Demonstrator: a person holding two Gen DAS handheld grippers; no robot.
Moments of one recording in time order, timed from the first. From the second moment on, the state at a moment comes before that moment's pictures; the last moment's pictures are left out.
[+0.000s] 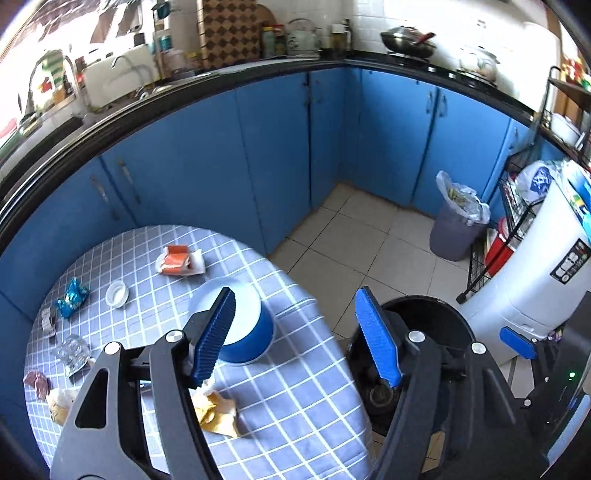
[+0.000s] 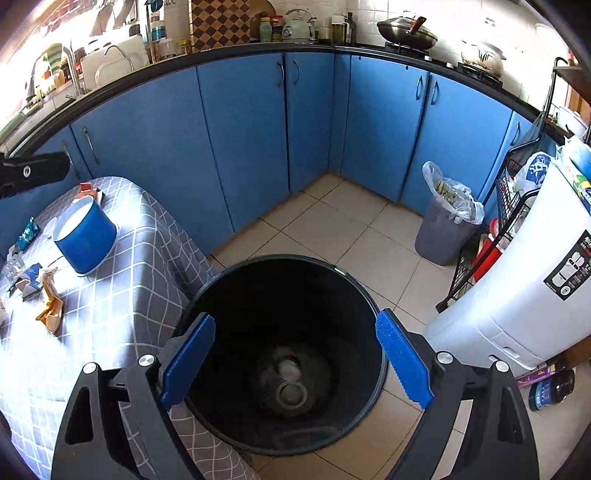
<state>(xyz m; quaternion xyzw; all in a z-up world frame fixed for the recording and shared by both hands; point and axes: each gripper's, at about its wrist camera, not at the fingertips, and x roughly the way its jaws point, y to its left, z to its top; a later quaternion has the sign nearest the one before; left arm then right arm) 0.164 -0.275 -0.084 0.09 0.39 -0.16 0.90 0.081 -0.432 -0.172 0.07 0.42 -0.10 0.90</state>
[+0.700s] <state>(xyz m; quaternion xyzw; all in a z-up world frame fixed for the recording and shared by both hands) 0.141 -0.139 -0.087 0.06 0.40 -0.06 0.91 0.097 -0.310 -0.148 0.01 0.42 0.02 0.91</state>
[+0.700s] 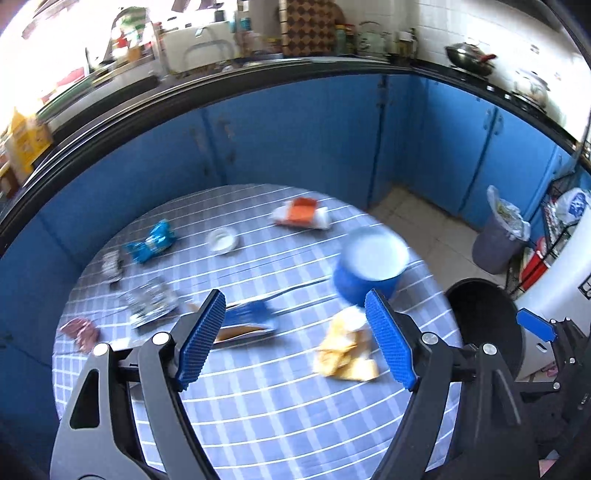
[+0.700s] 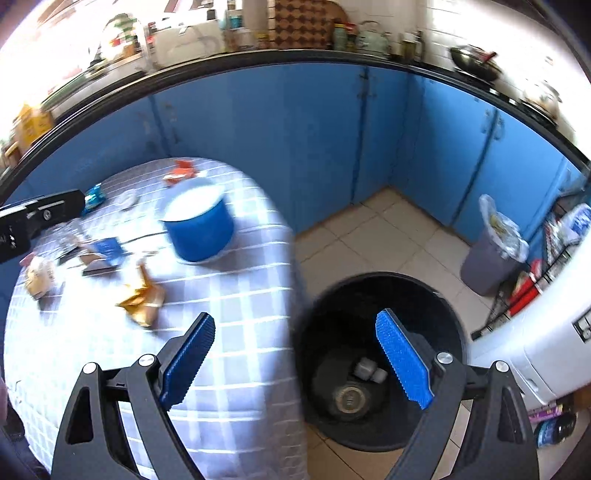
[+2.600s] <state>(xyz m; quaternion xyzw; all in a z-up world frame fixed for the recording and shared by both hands) 0.126 -0.015 -0.135 0.00 0.45 0.01 0.89 0.106 -0.203 -0.153 -0.03 0.41 0.08 0.91</state>
